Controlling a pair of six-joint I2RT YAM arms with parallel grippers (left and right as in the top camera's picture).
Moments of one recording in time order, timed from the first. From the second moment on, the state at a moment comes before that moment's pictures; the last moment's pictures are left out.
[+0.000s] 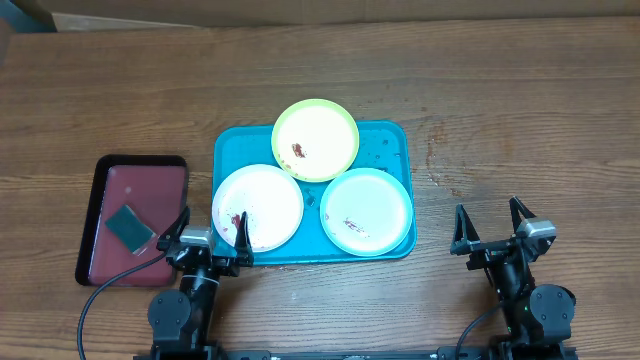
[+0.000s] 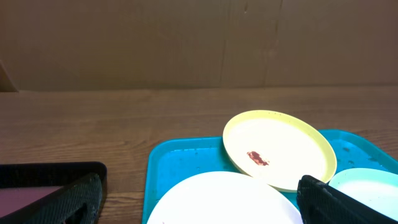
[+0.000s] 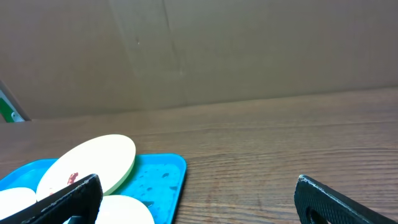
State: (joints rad) left arm 0.01 0.02 0.01 -0.06 0.12 -0.04; right arm 0.06 0.01 0.02 -0.03 -0.12 0.17
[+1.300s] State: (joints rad) left arm 0.01 0.05 0.32 0.00 0.40 -0.38; right arm 0.06 0.01 0.02 -0.03 -0.12 0.17
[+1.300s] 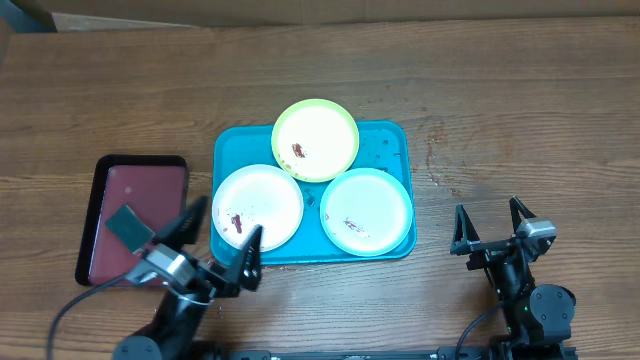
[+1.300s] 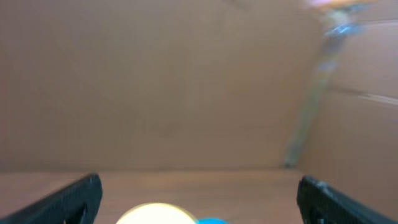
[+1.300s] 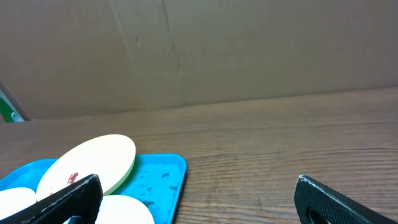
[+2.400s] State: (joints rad) left arm 0.43 1.13 1.00 -0.62 -0.27 -0.42; right arm 0.06 0.01 0.02 -0.03 -0.12 0.17
